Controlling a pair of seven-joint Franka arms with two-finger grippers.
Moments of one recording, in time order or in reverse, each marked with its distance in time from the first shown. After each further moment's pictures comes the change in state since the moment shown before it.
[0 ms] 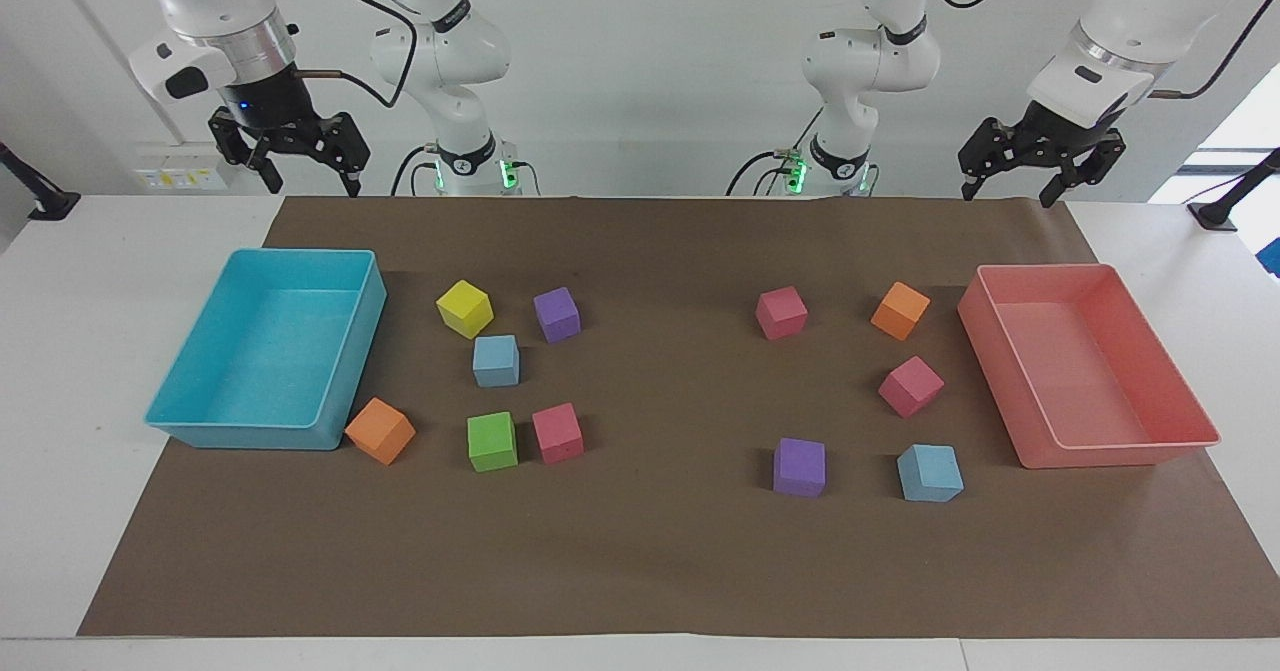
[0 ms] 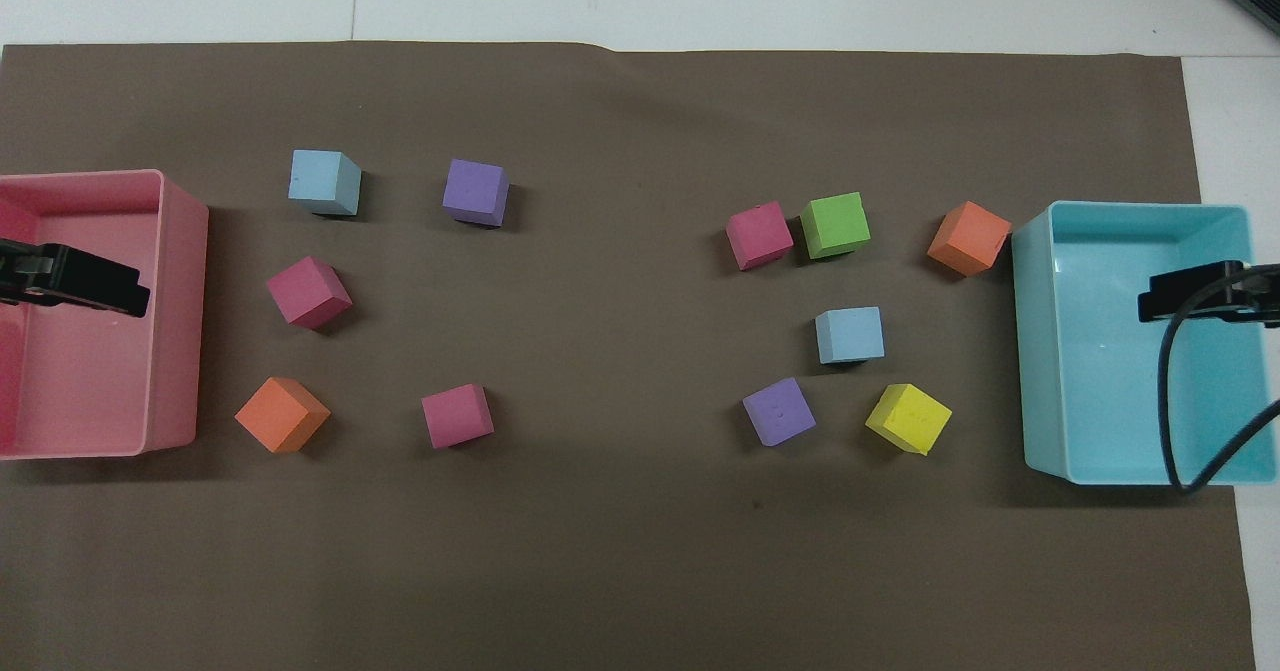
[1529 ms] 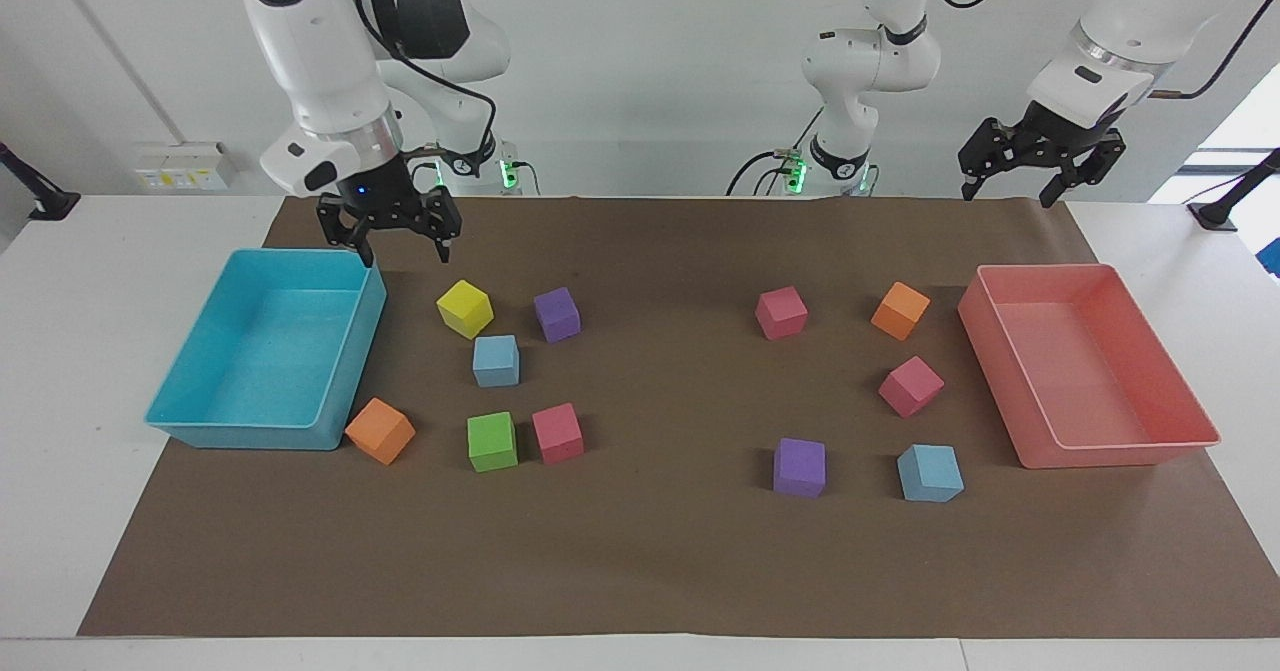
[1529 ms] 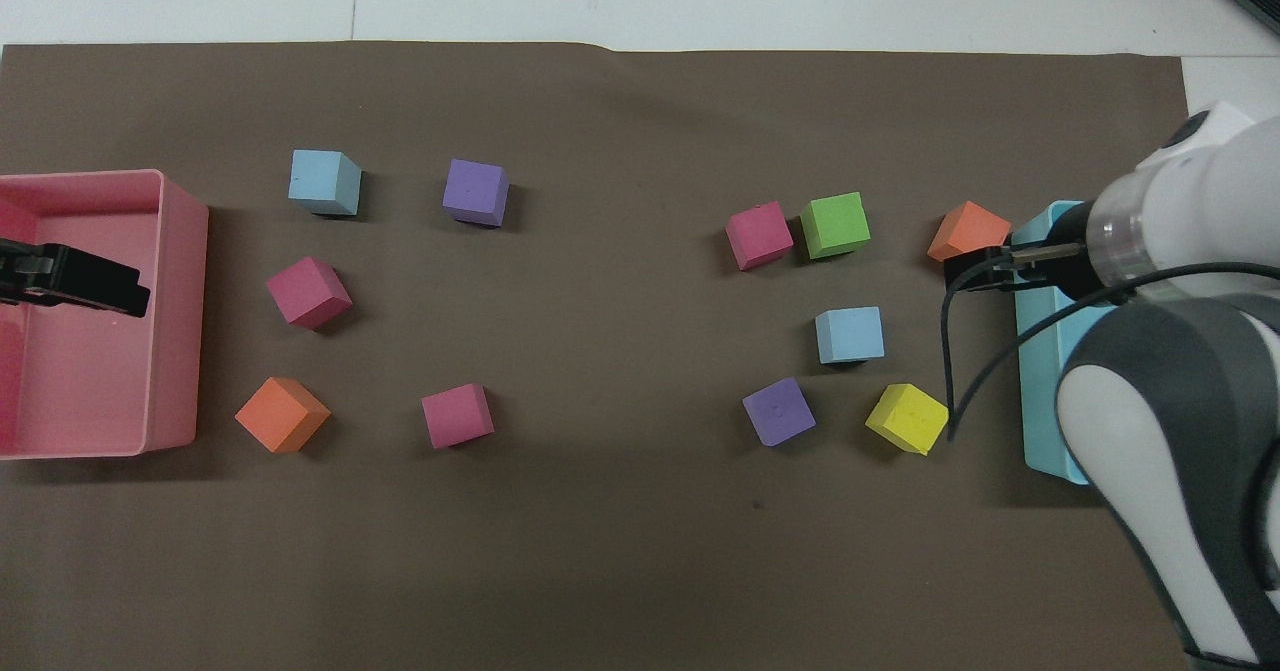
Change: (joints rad) left arm 0.000 0.000 0.000 0.000 0.000 0.000 0.000; right arm 0.148 0.109 0.020 -0.161 0.027 0.310 0.053
